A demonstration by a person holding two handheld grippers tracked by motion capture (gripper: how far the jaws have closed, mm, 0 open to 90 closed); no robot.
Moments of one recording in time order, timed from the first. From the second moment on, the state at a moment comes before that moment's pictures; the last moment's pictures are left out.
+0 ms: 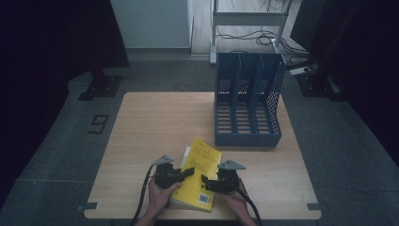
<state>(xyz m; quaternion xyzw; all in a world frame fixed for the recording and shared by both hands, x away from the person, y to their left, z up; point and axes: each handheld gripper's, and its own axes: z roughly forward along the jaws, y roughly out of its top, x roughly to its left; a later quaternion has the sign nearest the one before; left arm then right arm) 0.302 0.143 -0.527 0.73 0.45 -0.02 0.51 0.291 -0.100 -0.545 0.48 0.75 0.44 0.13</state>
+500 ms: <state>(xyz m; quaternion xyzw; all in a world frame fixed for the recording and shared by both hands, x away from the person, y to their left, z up) 0.292 0.138 -0.518 0.73 0.43 0.02 0.53 0.290 -0.107 -0.537 0.48 0.74 0.45 0.13</state>
